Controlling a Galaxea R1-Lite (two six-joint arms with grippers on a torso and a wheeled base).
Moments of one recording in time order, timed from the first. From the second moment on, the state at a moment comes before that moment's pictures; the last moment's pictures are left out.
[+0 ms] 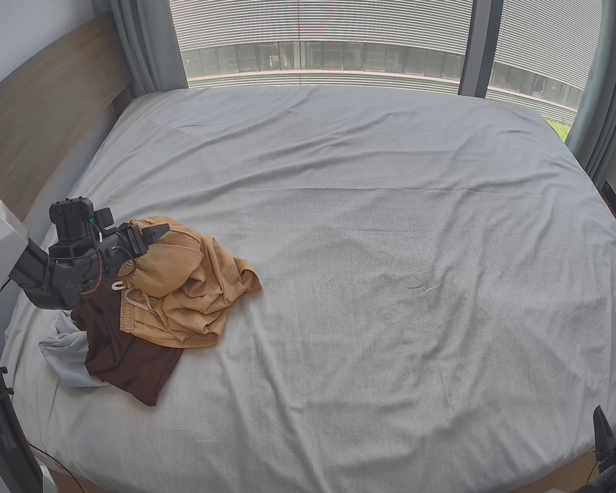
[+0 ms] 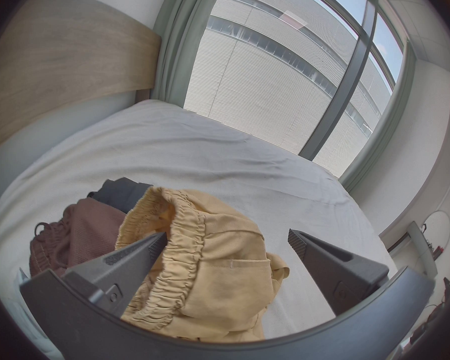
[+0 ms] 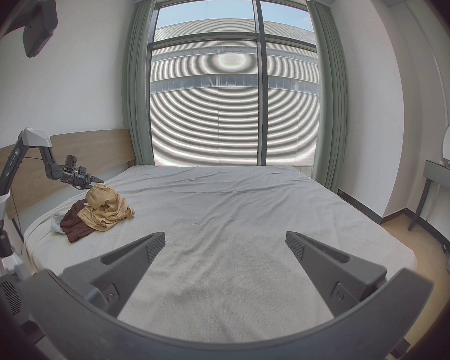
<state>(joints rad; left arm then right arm) 0.09 2.15 -1.08 -0.79 -0.34 -0.27 0.00 0.02 -0.02 0.00 0.00 0.00</state>
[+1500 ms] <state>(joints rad) 0.06 2.09 -0.97 -0.87 -0.49 -0.63 0.00 0.02 -0.02 0.00 0.00 0.00</state>
